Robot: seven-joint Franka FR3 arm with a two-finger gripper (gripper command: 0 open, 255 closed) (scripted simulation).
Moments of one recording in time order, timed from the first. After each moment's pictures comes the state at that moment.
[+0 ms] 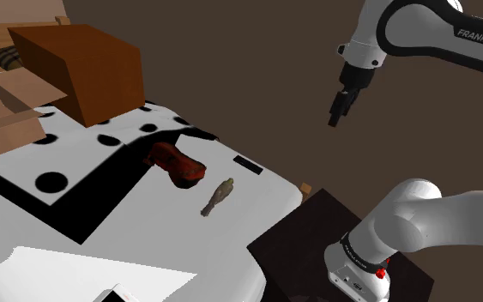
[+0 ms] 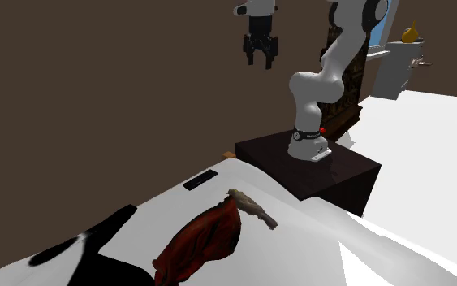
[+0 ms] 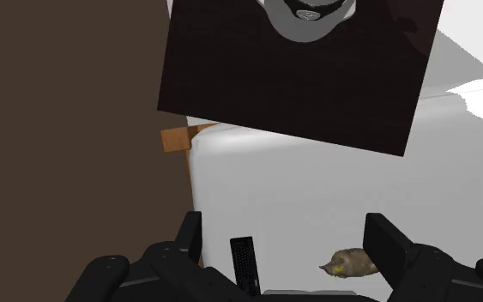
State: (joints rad) arm 0.01 -0.78 -0.01 -2.34 -0.08 1.46 -0.17
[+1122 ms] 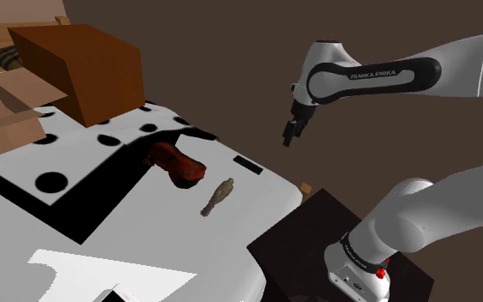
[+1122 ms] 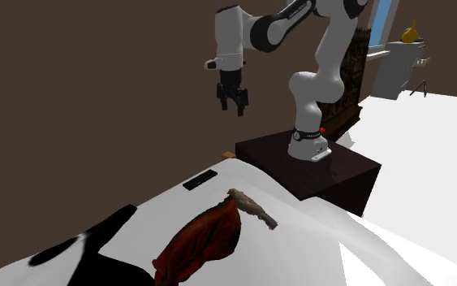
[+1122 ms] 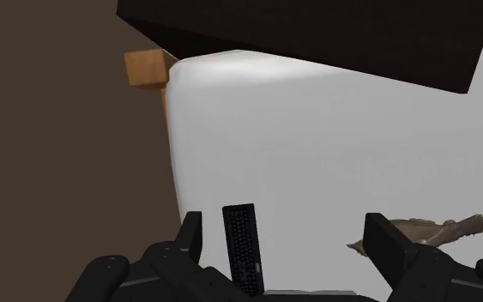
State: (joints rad) arm 0.03 -0.42 -0.07 -2.50 -0.05 2.02 -0.22
